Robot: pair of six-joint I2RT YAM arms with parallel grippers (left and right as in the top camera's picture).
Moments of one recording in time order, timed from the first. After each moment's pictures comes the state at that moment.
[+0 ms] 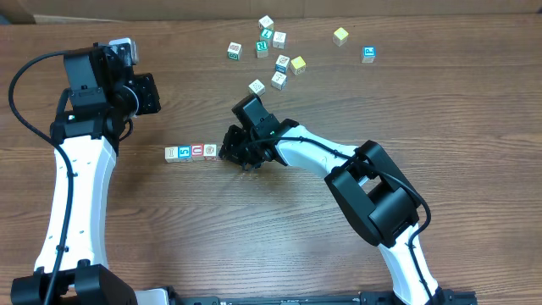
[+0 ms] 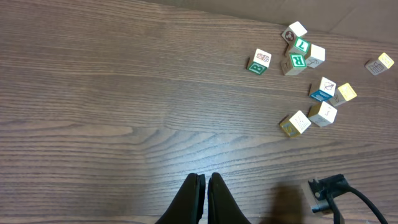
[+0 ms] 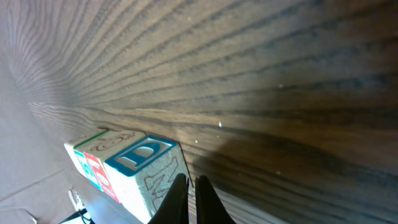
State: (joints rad) left arm 0.14 1.52 1.30 -0.55 0.22 -0.07; right arm 0.71 2.25 1.51 -0.24 -0.43 1.12
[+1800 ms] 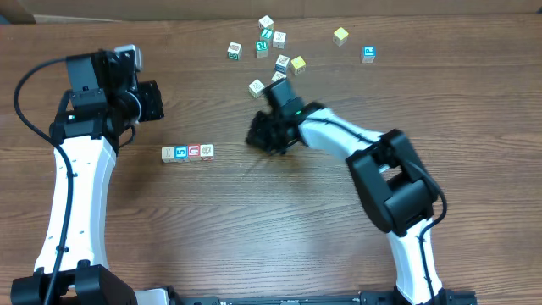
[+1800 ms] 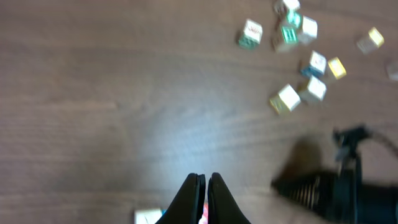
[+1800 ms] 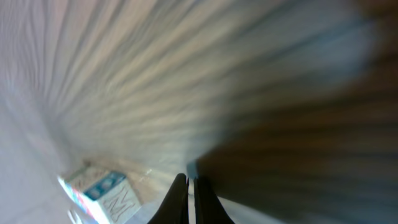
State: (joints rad) left arm 0.14 1.52 1.30 -0.66 0.28 -0.07; right arm 0.53 2.24 1.52 -0.39 -0.46 1.01
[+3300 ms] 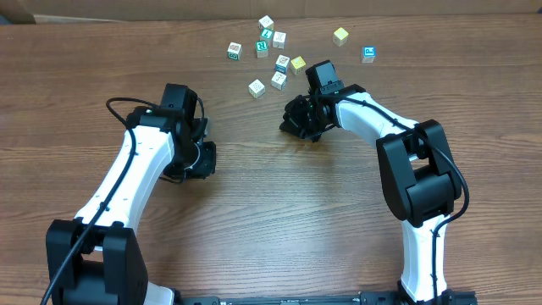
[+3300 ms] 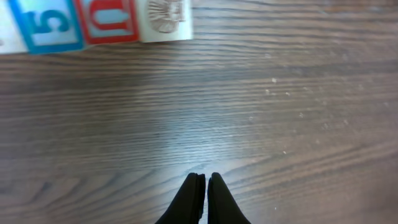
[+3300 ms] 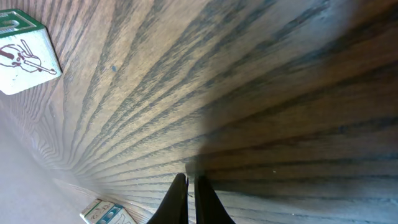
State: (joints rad) left arm -0.15 1.65 1.20 -1.07 0.14 -0.17; right arm 0.36 2.23 1.52 -0.49 -0.49 1.01
